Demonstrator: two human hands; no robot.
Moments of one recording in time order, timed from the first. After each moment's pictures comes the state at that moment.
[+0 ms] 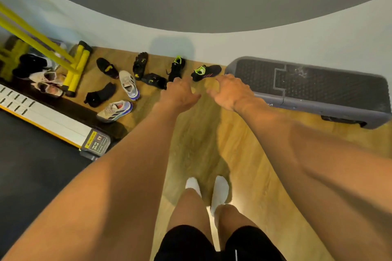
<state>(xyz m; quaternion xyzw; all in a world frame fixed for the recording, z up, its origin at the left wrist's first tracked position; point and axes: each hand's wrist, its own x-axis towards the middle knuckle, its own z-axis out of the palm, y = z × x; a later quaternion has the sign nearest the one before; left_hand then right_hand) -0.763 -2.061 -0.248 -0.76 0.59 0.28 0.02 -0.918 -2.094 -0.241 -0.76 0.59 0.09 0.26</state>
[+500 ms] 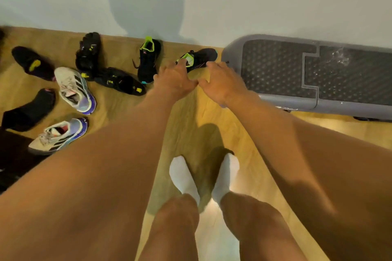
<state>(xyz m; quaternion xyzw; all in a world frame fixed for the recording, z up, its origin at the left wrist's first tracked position) -0.717 -2.338 -0.558 -0.73 0.60 0.31 0.05 -0.854 -2.340 -0.547 -0.71 0.64 0.07 0.28</state>
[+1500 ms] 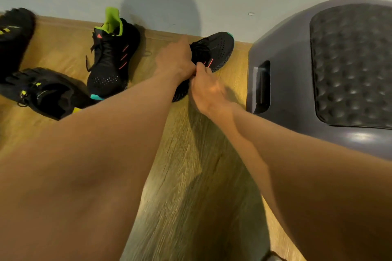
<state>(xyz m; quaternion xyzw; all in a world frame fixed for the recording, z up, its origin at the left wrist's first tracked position) -0.705 -2.535 -0.945 -0.73 0.66 0.17 -0.07 -0.801 -2.471 -0.939 -0.66 0.64 -0.11 0.38</state>
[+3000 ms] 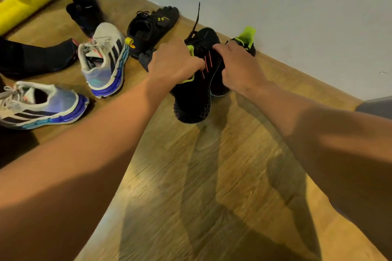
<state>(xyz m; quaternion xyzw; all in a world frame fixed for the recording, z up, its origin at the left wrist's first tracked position) -0.495 -2.386 -0.856 -0.88 0.39 0.16 -0.21 -0.628 -2.484 -0.907 -0.93 0.33 -0.10 0.10</state>
